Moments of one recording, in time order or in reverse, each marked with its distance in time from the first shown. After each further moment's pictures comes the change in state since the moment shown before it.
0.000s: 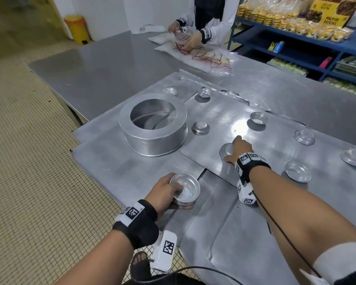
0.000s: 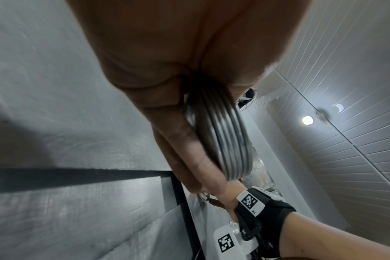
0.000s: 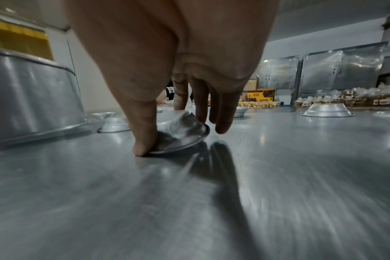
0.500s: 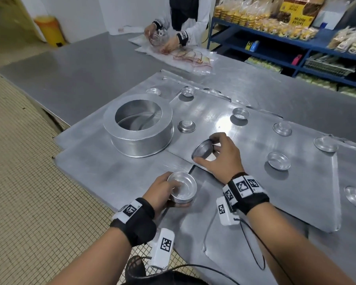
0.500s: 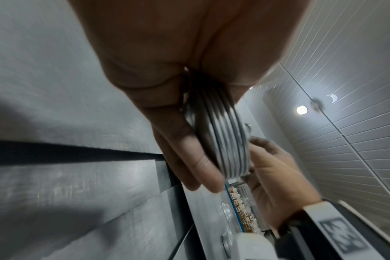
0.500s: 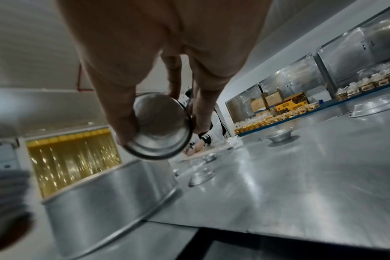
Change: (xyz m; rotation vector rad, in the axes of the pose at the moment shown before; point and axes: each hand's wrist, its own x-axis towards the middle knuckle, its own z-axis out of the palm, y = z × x) left_hand 0.002 -0.001 0.013 -0.015 -0.059 -0.004; right_hand -0.131 -0.024 -0.013 0.706 0.286 -0.361
